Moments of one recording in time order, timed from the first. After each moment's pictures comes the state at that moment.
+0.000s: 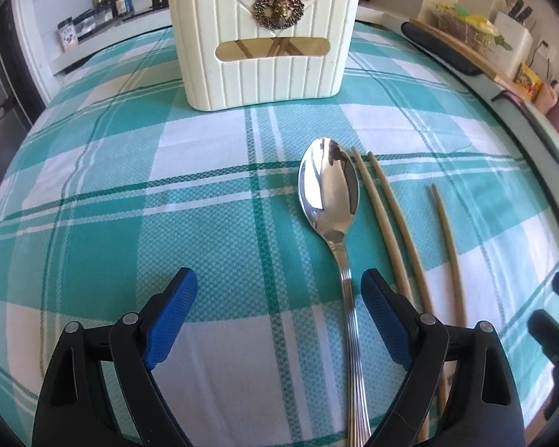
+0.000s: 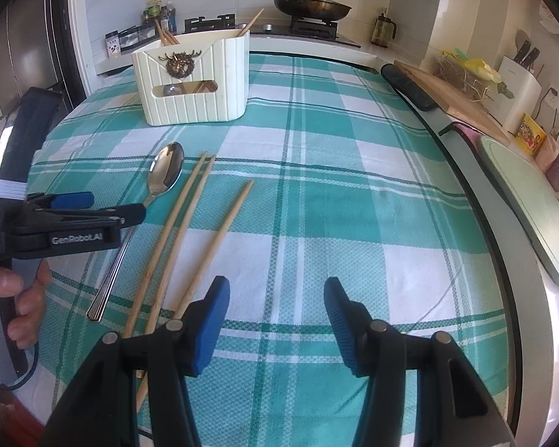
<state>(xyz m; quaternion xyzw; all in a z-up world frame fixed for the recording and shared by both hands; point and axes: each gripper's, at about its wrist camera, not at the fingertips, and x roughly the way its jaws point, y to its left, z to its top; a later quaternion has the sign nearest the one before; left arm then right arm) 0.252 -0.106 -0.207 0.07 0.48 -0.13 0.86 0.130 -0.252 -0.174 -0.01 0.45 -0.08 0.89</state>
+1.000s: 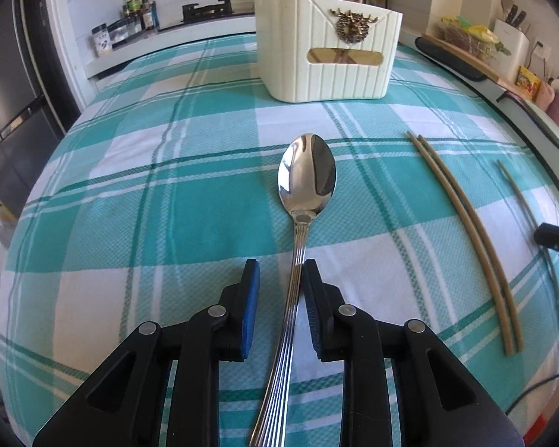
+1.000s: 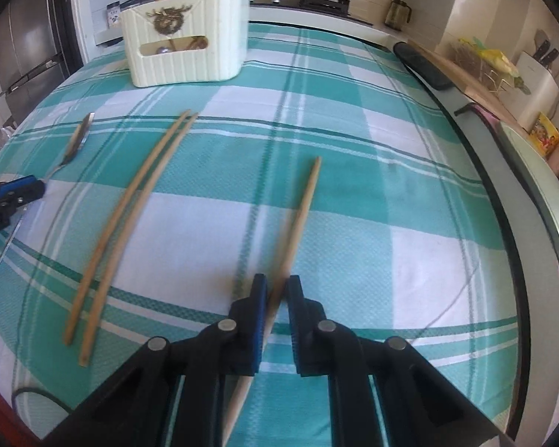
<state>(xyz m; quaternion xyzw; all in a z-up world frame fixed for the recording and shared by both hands) 0.211 -0.006 -0.203 0.07 0.45 -0.12 0.88 0.140 -0.278 -0.211 -0.03 0.49 -0.07 0.87</state>
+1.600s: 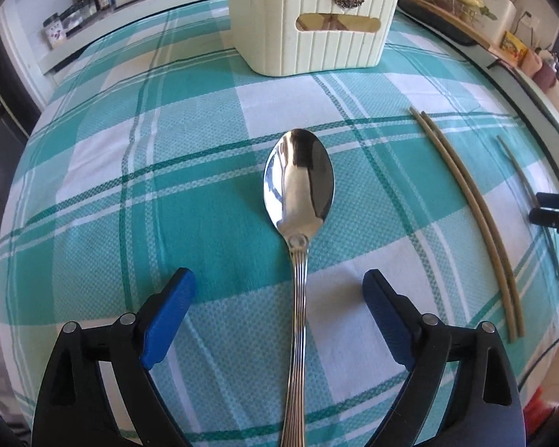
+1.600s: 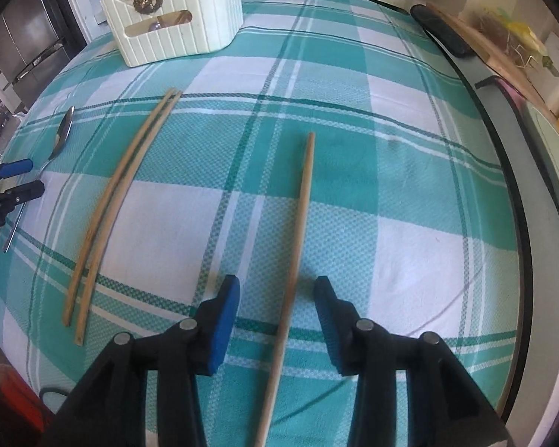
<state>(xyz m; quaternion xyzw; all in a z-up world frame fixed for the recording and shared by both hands) 0.263 -0.014 -0.207 0.11 0.52 -0.18 0.83 0.166 -0.306 -0.209 0.00 0.57 -0.01 0.82</state>
